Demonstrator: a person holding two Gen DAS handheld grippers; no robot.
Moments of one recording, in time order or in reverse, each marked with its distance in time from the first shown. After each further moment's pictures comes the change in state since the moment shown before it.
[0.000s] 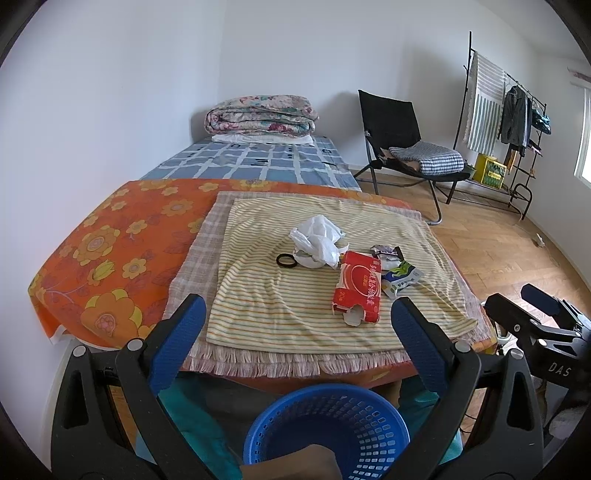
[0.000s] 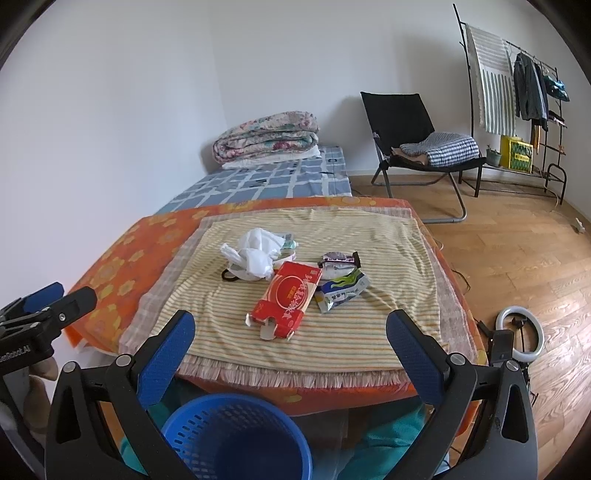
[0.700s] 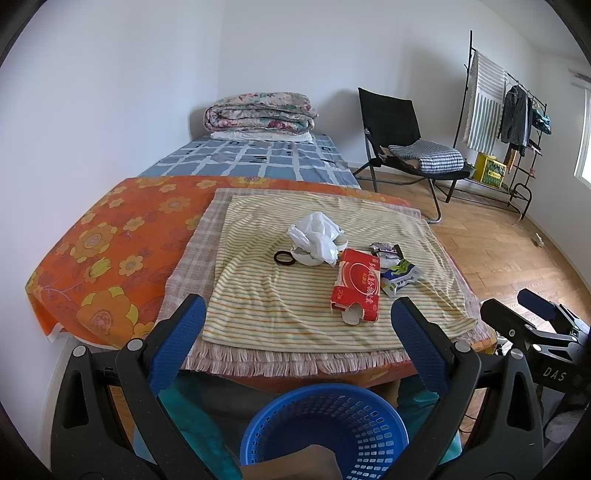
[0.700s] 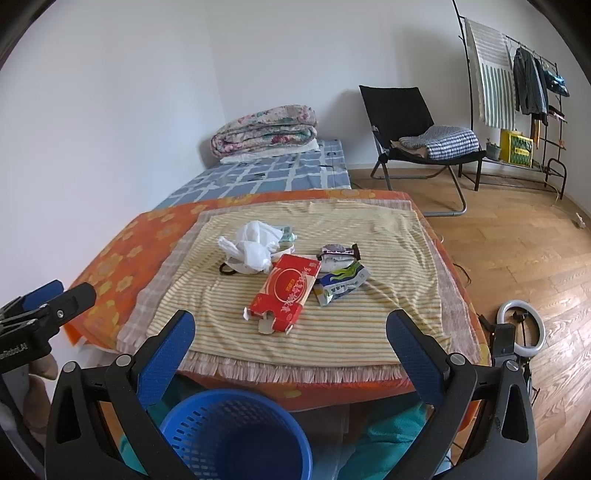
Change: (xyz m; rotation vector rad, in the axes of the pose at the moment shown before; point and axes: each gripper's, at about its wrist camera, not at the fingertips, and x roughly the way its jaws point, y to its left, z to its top) left arm 0.001 0.000 -0.001 -0.002 0.004 0.002; right arm 0.006 -0.003 -0.006 0.014 0.025 0.001
